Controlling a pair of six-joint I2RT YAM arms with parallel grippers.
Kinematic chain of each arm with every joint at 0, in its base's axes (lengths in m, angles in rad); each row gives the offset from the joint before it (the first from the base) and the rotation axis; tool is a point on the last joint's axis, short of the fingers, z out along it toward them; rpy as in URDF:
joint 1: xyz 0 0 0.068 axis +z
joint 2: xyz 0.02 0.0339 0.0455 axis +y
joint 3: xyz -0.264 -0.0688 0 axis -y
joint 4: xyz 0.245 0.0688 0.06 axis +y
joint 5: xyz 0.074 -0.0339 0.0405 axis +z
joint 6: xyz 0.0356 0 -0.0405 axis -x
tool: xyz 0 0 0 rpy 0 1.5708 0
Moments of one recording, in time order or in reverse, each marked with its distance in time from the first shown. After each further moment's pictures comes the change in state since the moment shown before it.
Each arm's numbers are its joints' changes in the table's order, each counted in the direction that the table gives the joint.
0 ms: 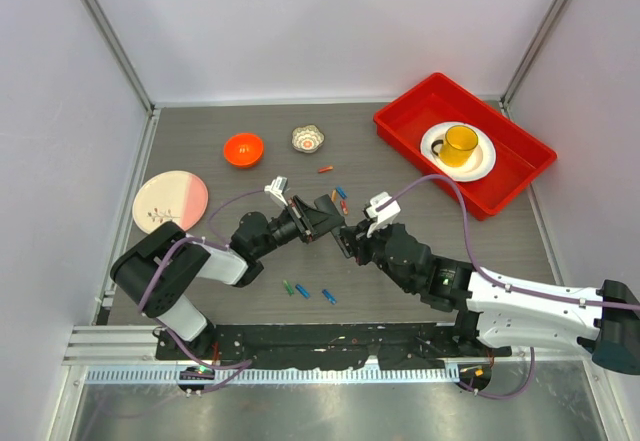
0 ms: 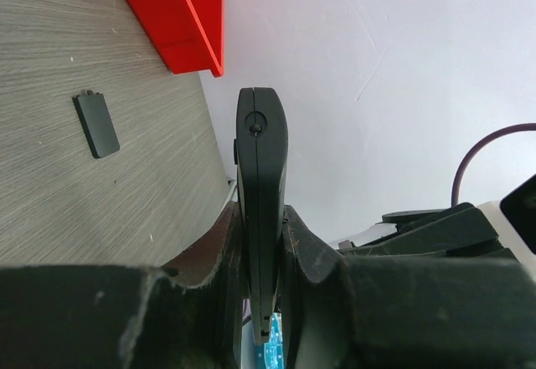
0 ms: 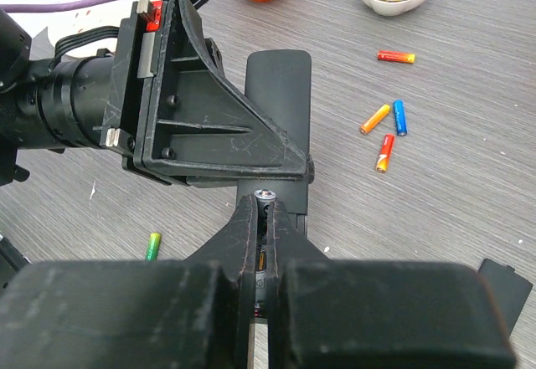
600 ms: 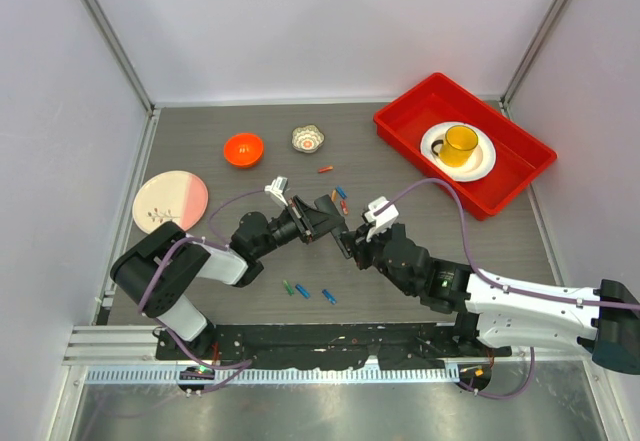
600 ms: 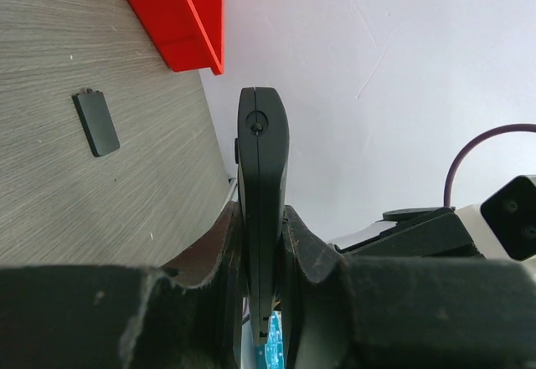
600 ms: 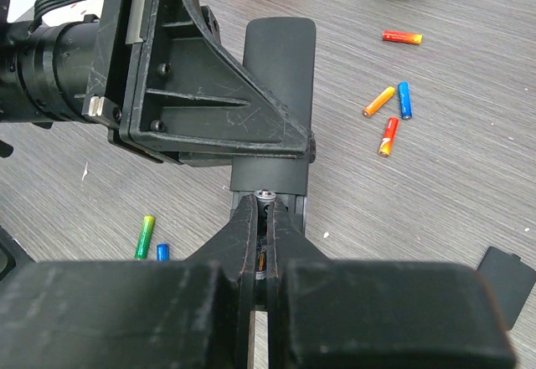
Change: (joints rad) left arm 0.000 0.000 0.000 0.001 -0.006 0.001; right arm 0.003 0.000 -0.036 -0.001 0.013 -0.005
